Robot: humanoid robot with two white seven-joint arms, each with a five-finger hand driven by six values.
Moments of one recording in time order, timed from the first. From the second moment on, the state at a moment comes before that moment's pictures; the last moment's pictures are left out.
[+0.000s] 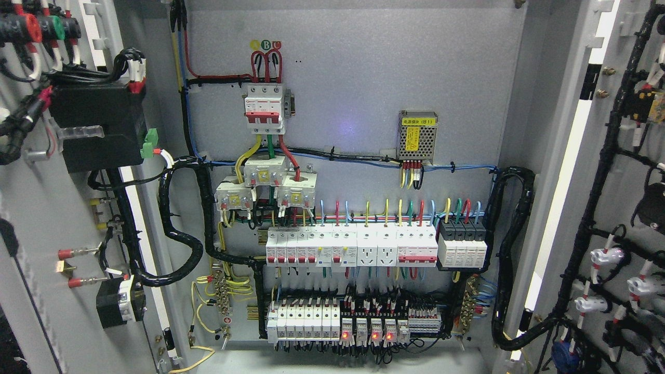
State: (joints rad) left arm 0.32 0.04 -0.38 -0.95 -0.13 -0.27 -0.02; right arm 0.29 -0.51 -0.30 -2.09 -0.95 -0.49 0.54
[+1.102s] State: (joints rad) left arm 0.30 0.05 -0.35 -1.75 -0.18 -0.77 -0.01; right arm 0.30 -0.52 -0.29 -2.09 -0.95 -0.48 0.54
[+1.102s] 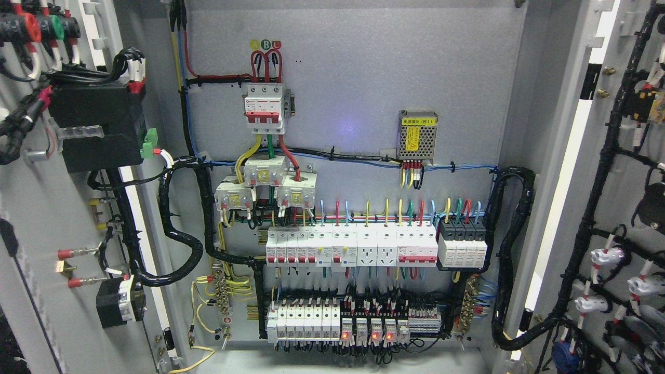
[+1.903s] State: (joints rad) left arm 0.35 0.02 -0.08 -1.96 -0.01 -0.77 0.00; right arm 0.30 -0.51 -0.29 -2.09 -0.95 -0.47 0.54
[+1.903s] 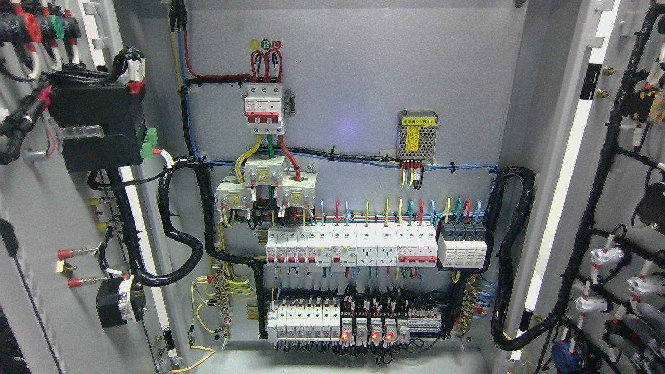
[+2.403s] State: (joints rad) left arm 0.41 0.09 0.17 -1.97 0.18 -0.77 0.00; right arm 0.30 -0.47 -0.32 -2.06 -0.95 -0.47 0.54
